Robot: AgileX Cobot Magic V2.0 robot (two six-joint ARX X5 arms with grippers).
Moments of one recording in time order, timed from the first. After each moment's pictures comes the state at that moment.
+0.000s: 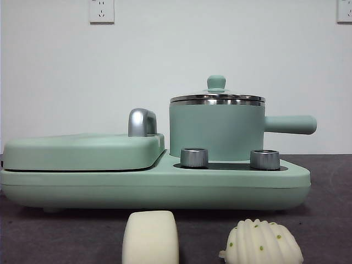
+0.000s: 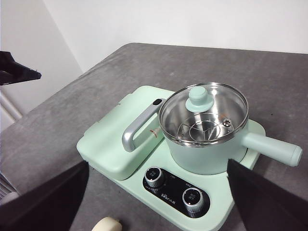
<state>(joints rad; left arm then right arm) -0.21 0.82 1.02 -0.68 0.66 -0.14 -0.02 0.52 0.95 -0.80 -0.76 0.03</state>
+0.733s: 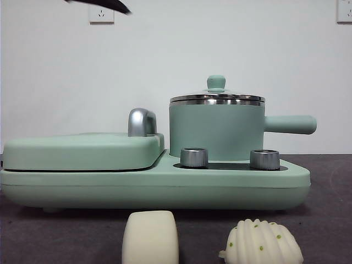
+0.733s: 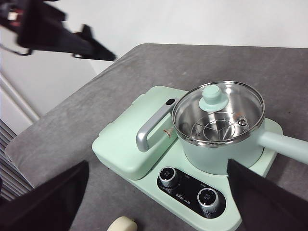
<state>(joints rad) -0.44 1.48 1.62 -0.88 0.65 -0.11 -0.02 0.52 0.95 -0.80 -0.81 0.07</state>
